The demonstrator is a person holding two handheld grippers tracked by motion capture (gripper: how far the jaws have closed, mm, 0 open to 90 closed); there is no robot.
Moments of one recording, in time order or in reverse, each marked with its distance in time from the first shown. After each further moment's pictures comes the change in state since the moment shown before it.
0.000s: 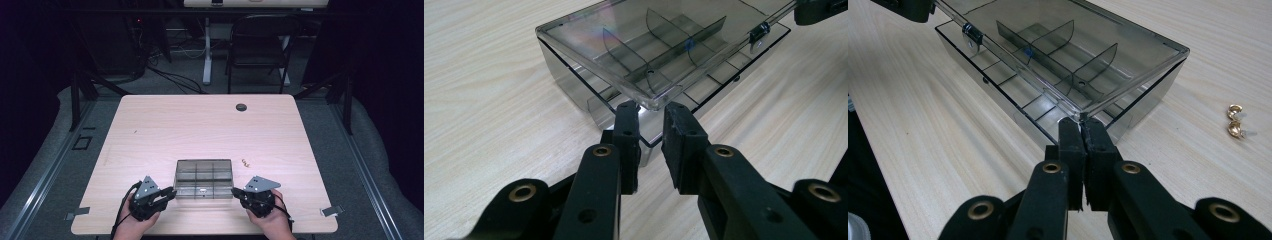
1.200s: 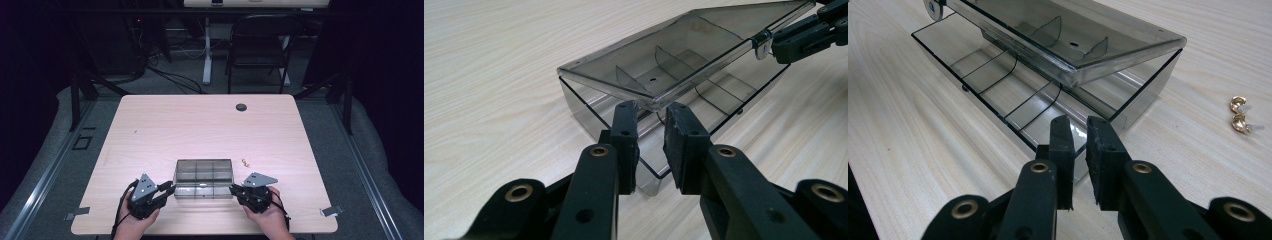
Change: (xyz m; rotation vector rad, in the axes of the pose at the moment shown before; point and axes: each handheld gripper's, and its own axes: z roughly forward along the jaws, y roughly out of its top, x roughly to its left) left arm -0.002 0.007 -0.007 -0.103 0.047 0.026; right arm -0.006 0.001 0.013 0.013 -0.015 0.060
